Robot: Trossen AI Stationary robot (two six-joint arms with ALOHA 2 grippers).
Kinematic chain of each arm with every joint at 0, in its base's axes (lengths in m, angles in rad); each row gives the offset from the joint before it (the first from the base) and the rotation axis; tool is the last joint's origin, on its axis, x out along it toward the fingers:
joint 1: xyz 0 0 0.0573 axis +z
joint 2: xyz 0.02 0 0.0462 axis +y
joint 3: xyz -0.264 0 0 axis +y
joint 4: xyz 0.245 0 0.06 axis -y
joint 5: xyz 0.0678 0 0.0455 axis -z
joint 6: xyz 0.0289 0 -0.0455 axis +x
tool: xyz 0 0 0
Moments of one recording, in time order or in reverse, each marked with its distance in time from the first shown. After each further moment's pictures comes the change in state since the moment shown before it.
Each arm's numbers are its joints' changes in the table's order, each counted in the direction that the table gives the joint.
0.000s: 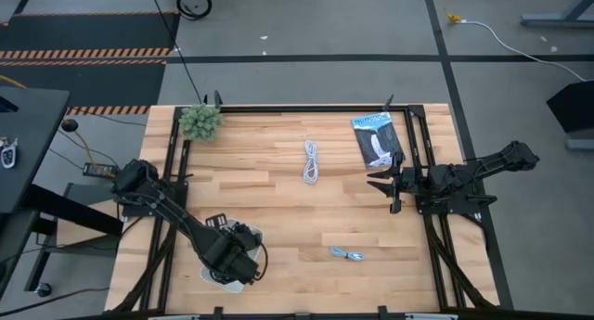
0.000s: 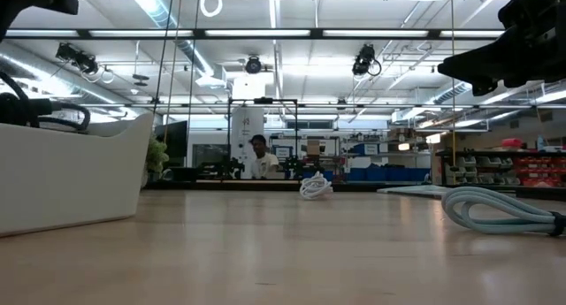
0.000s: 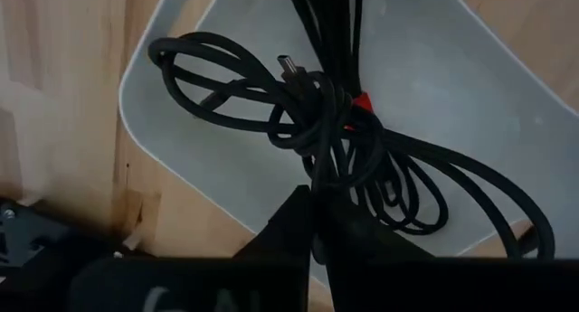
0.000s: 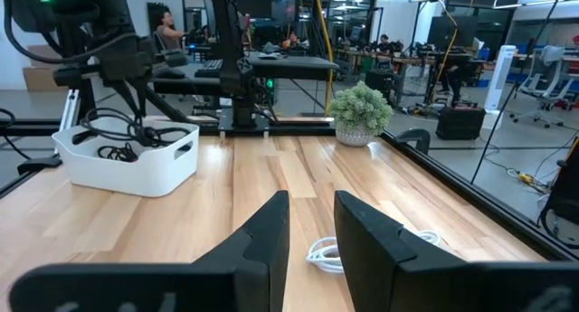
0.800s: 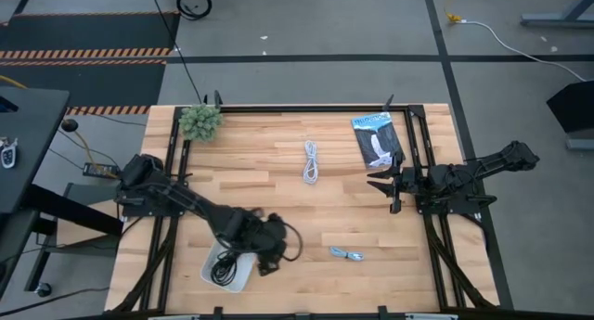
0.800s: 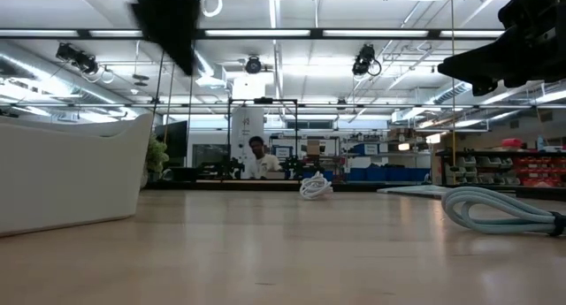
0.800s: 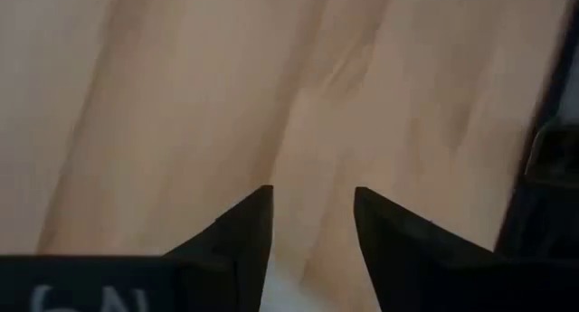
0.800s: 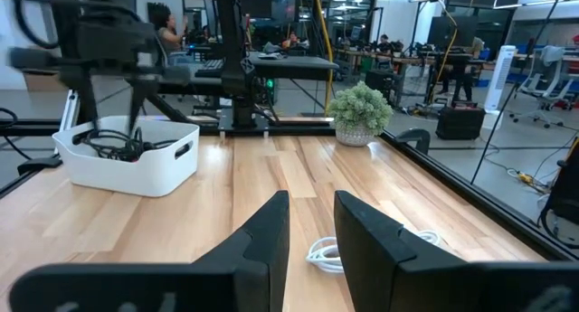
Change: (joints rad) left arm 0.197 0.023 -0.013 0.525 -0.109 0.226; right arm 0.000 0.000 0.000 0.000 0.000 0.000
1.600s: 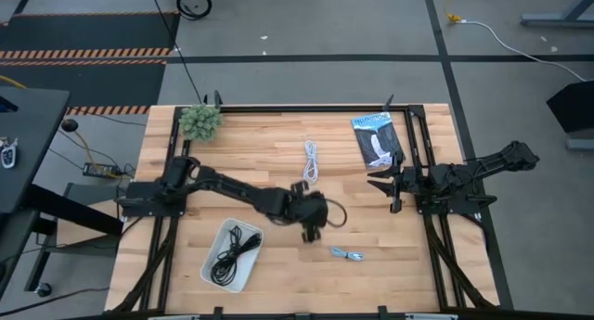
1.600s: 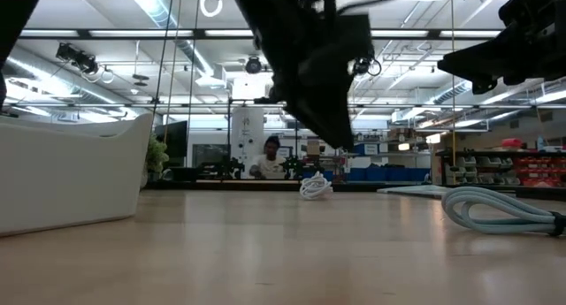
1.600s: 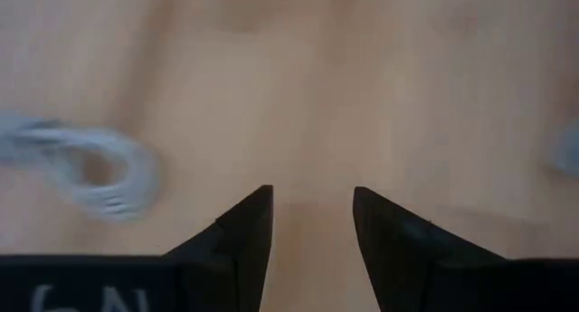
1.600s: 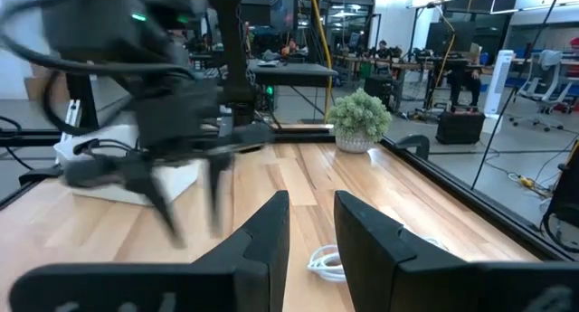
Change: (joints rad) left arm 0.256 0.274 -0.128 0.281 -0.225 0.441; right arm 0.000 0.000 0.000 0.023 0.000 0.000
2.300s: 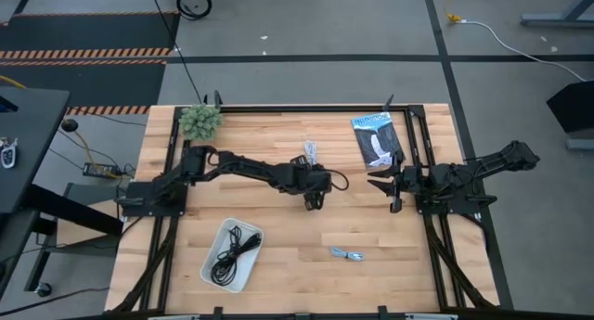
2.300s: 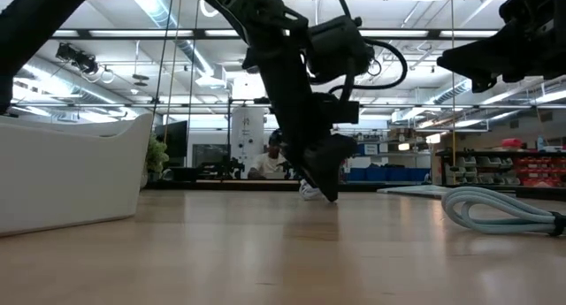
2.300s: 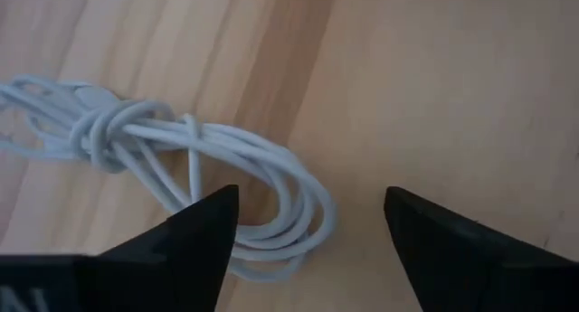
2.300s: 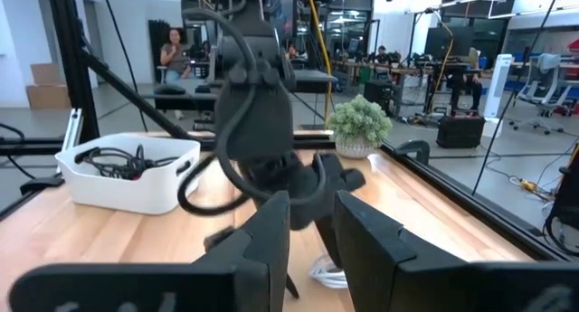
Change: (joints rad) left arm 0.212 0.137 -0.001 0.038 -0.029 0.120; right arm 0.000 0.008 0.000 0.029 0.000 0.000
